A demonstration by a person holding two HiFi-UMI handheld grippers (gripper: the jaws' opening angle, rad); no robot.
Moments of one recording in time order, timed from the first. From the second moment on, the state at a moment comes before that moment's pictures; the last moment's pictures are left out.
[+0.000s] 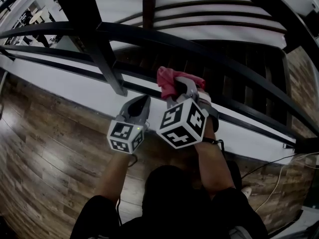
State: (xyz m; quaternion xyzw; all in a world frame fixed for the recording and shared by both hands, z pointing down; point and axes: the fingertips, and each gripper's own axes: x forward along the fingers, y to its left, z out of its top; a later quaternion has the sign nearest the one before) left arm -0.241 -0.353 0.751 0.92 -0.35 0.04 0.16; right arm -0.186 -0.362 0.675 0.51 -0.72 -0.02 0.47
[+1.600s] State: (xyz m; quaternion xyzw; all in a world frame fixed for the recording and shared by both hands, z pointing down) left arm -0.344 -0.378 0.757 0.88 -0.45 0.03 0.16; right arm -0.285 -0.432 0.687 0.42 -0.72 -0.08 0.55
